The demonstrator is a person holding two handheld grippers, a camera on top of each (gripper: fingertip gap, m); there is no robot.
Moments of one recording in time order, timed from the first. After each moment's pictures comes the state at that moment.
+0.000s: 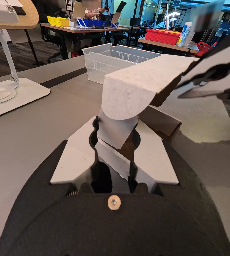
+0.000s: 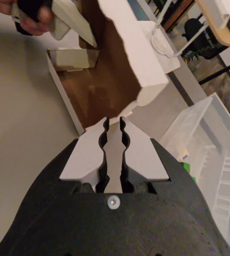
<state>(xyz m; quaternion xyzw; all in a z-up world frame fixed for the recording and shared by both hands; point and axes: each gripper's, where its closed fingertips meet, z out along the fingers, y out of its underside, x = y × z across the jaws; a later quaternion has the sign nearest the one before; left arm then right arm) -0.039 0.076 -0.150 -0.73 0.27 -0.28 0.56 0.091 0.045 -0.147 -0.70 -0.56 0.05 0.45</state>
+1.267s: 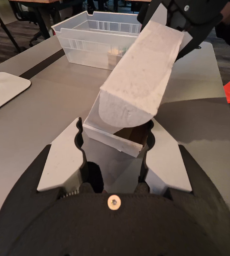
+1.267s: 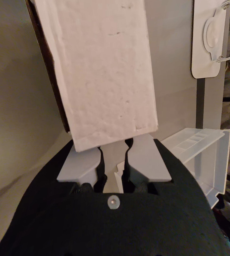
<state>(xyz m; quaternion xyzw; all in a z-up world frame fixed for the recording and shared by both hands) -0.027 0.032 -0.163 -0.75 0.36 -0.24 0.50 0.085 0.077 -0.178 -0.62 -0.73 -0.02 0.29</state>
